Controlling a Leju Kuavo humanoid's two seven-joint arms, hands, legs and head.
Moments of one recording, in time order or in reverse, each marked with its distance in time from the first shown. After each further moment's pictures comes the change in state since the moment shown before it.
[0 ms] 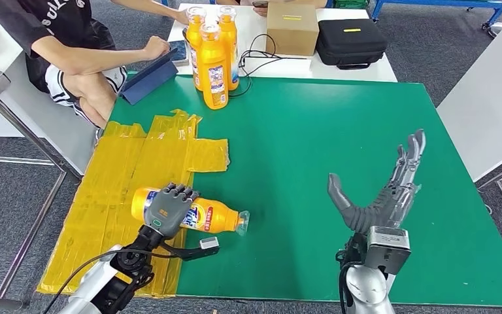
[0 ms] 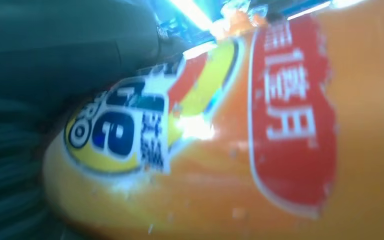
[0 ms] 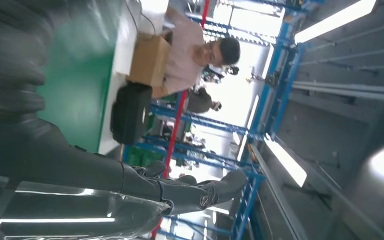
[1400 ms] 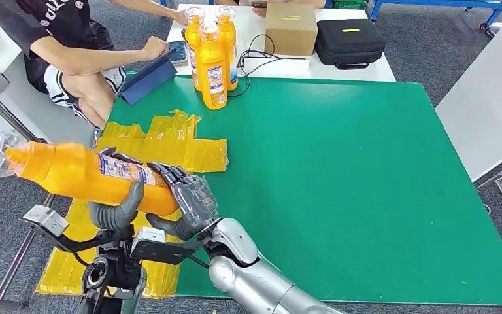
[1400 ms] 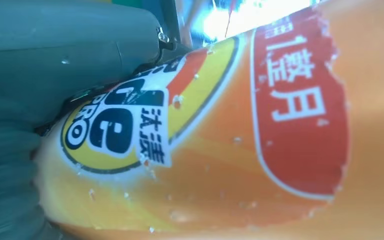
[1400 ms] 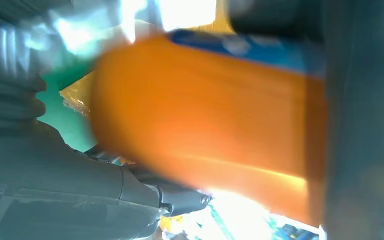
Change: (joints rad) left arm 0.315 -0.248 0.450 -0.747 1.692 -0.428 -0.518; right arm -0.462 0.249 0.708 0.940 0.365 0.041 0.280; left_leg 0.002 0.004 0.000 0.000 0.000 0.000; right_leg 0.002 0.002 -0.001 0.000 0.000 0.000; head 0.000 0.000
